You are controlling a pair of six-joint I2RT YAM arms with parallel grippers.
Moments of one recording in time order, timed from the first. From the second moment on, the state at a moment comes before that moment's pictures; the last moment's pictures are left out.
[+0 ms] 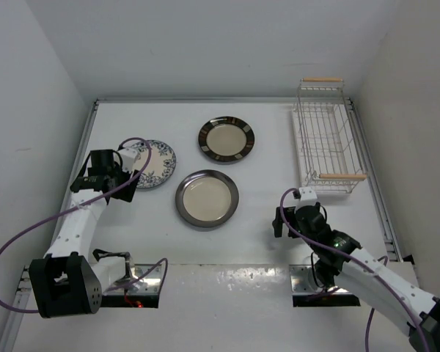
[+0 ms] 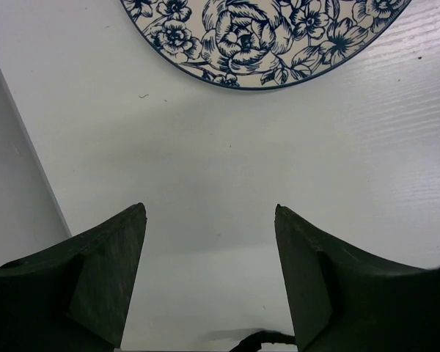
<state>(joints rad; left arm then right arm) 0.11 1.07 0.78 -0.61 -0.01 0.41 0.67 0.52 0.15 -0.34 0.31 0.42</state>
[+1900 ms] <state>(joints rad) 0.18 1.36 1.11 -0.72 0.13 0.33 0.14 1.21 1.26 -0.42 -0.20 0.20</state>
